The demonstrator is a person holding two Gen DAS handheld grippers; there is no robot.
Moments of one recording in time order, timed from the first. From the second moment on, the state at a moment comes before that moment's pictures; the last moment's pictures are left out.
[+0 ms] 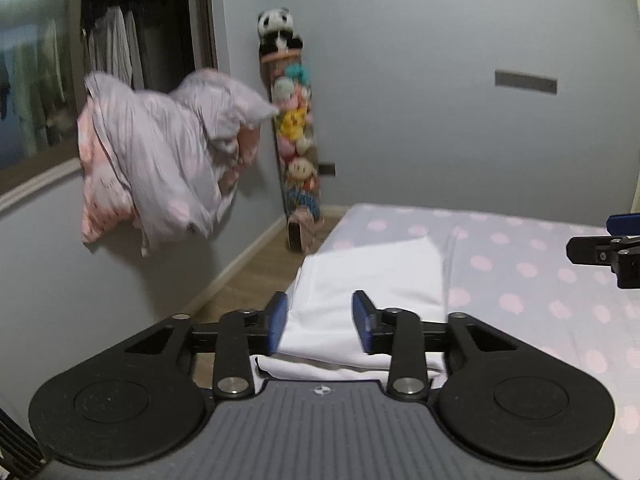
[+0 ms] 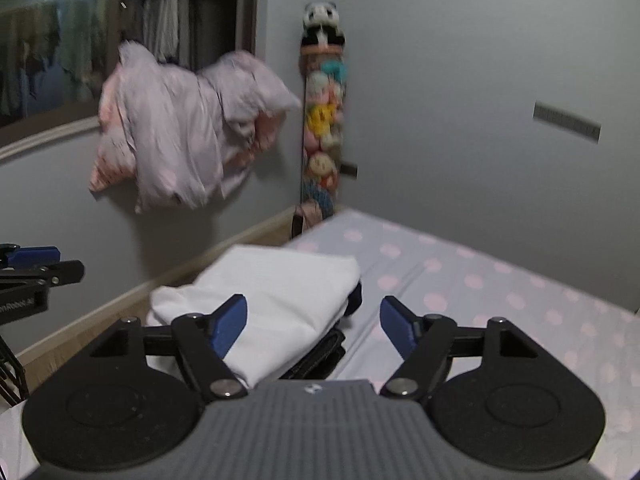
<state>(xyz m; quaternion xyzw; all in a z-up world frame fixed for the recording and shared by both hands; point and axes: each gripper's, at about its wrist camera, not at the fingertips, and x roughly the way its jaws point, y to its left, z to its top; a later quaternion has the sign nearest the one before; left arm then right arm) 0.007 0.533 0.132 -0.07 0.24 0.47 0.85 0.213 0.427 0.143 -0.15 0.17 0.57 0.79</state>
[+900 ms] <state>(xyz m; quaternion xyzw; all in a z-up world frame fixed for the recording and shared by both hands) -0.142 0.250 0.121 -0.06 0.07 0.47 0.88 0.022 0.070 0.117 0.03 0.06 0.54 0.84</state>
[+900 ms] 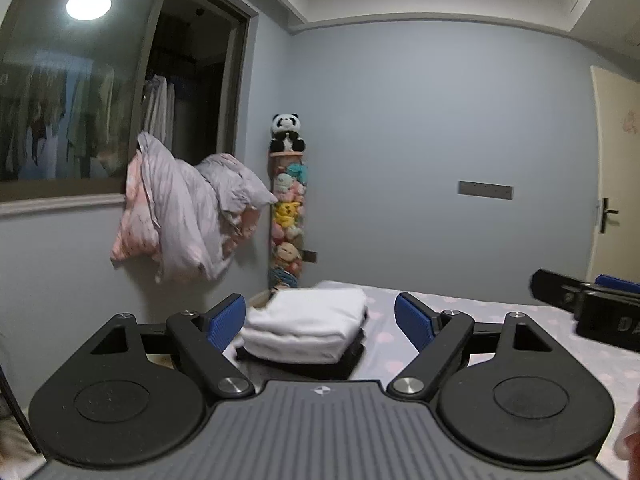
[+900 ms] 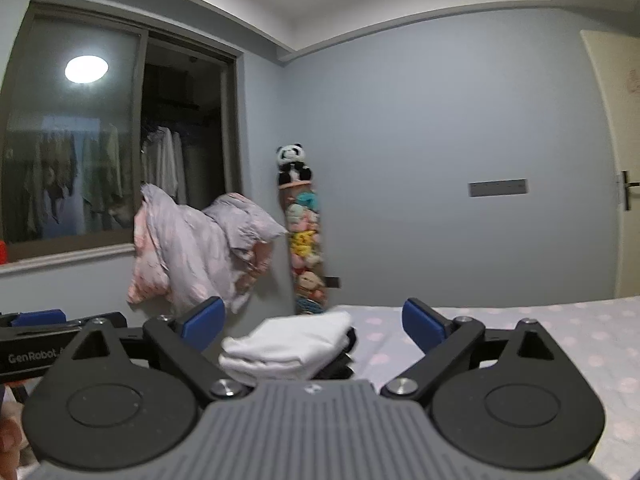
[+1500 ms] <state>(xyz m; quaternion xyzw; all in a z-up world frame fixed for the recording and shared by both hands) -0.181 0.215 0.014 -0.14 0.16 0.48 0.85 -0.031 0.017 0.021 -0.03 0.08 0.47 0.88</state>
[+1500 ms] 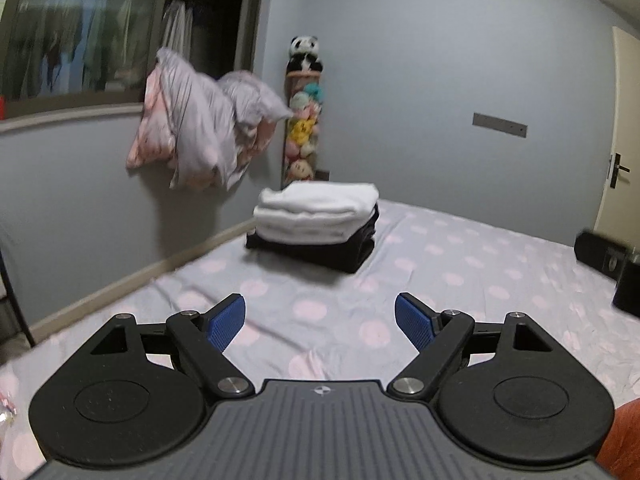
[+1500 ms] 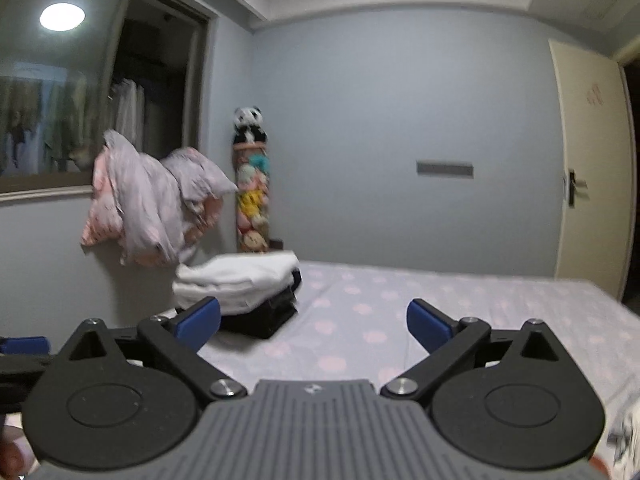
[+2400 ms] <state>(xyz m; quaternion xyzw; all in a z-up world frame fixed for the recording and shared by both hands) -0.168 0.181 -0.022 -0.15 0.20 0.46 0.85 -0.032 0.019 -0.031 -0.07 0.15 0.46 0.87</state>
